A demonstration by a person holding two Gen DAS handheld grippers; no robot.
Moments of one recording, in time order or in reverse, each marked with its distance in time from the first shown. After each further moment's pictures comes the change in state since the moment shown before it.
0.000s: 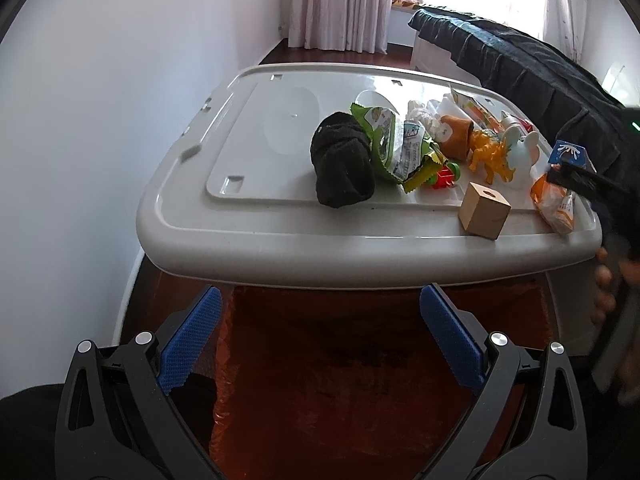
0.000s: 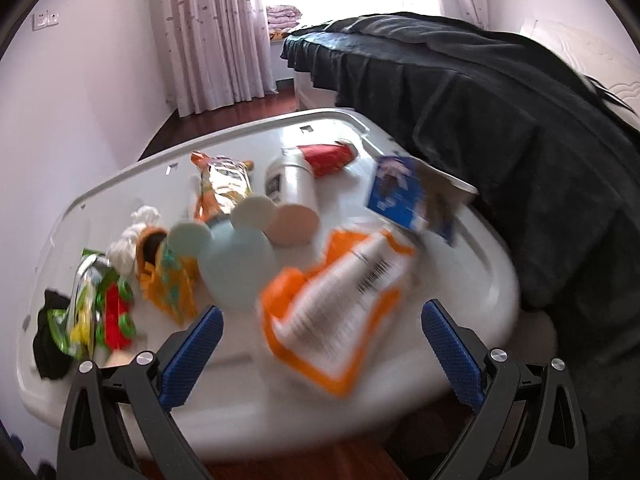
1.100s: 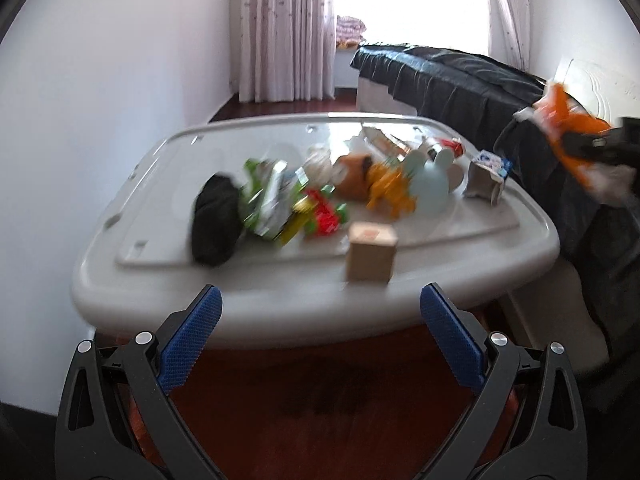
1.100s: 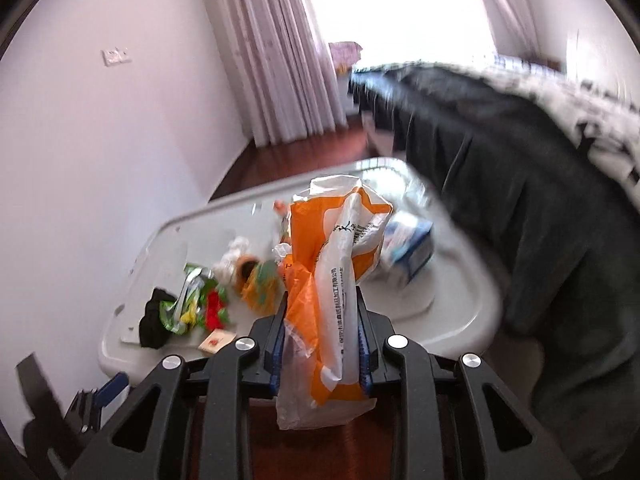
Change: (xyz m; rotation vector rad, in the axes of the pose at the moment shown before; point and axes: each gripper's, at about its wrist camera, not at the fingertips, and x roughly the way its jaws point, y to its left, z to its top) left arm 0.002 -0.096 0.006 0.113 -0.212 -0.103; right arm -0.121 -0.047 0.005 -0.065 -0.138 0.280
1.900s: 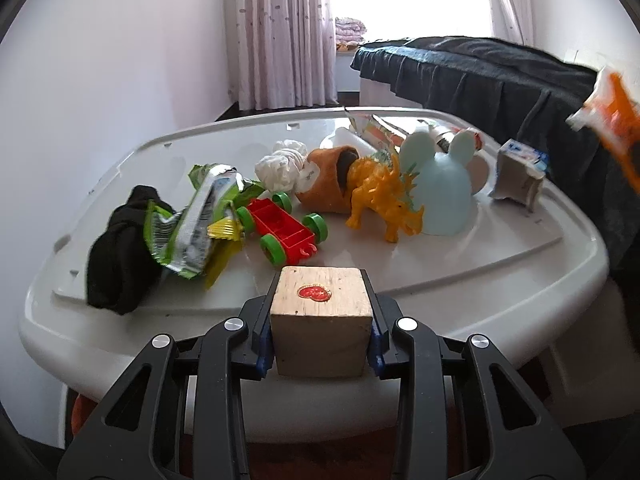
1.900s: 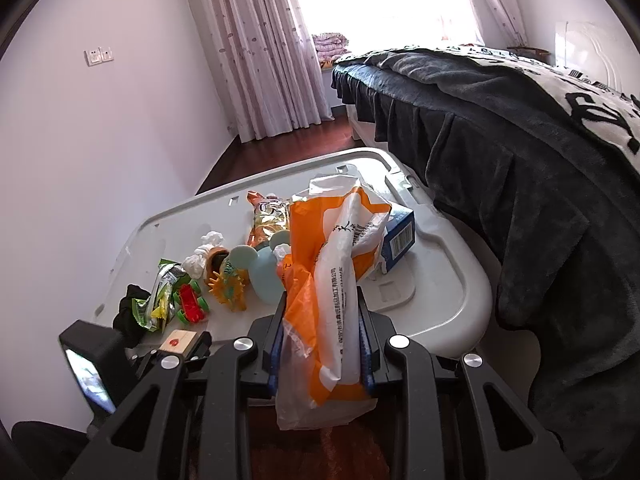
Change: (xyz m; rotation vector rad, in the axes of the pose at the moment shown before) left arm 0.081 -0.026 0.010 0.017 -0.024 0.025; right arm 0.033 -0.025 -0.009 0.047 0.047 -0.021
